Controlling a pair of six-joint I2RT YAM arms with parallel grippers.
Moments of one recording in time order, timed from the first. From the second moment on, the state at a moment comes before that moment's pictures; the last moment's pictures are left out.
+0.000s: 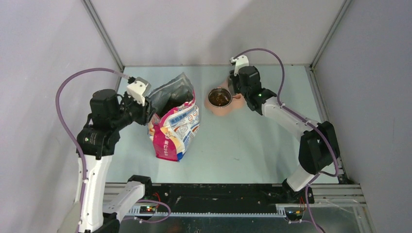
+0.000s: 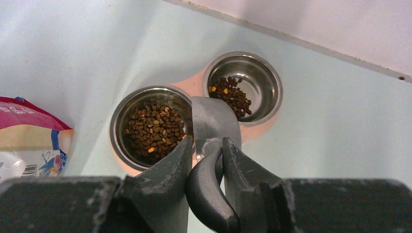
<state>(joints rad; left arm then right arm) -0.13 0.86 1.32 -0.90 0.35 0.26 0.53 1.65 1.31 -0.04 0.25 0.01</state>
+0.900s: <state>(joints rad) -0.18 1.27 1.54 -0.93 0.16 0.23 0.18 1.34 1.55 -0.45 -0.43 0.07</state>
